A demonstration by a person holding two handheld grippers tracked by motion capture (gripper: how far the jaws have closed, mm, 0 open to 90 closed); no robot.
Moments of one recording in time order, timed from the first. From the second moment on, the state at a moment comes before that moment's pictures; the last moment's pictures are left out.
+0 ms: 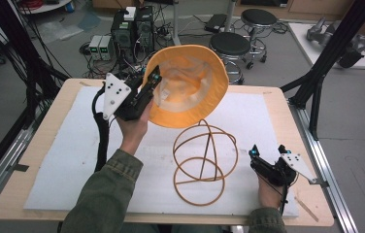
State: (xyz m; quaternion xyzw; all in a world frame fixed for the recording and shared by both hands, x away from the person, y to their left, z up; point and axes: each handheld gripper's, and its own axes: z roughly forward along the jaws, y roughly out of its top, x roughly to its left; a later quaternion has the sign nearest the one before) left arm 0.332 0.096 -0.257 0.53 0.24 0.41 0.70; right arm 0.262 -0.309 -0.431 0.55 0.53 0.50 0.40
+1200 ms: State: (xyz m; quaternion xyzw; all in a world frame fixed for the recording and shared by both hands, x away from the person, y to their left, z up) left arm 0.251 0.042 -0.280 0.64 0.02 0.25 0.73; right arm 0.262 -0.309 -0.431 0.55 0.53 0.50 0.40
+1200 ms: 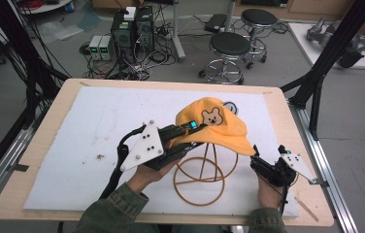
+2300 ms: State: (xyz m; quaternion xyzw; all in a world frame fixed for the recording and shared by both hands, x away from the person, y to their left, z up) left arm 0.257 0.057 -0.326 0.76 -0.02 0.02 0.65; right arm 0.263 -0.307 -0.431 0.55 0.53 0.50 0.40
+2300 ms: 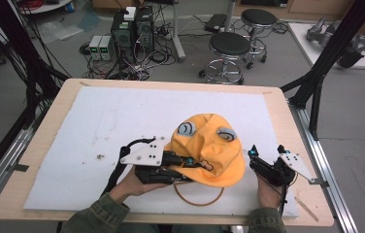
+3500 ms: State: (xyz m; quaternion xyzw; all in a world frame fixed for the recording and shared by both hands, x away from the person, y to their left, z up) left arm 0.238 0.072 -0.323 0.74 -0.03 0.07 0.67; right arm 0.262 -0.307 -0.431 0.55 0.53 0.50 0.40
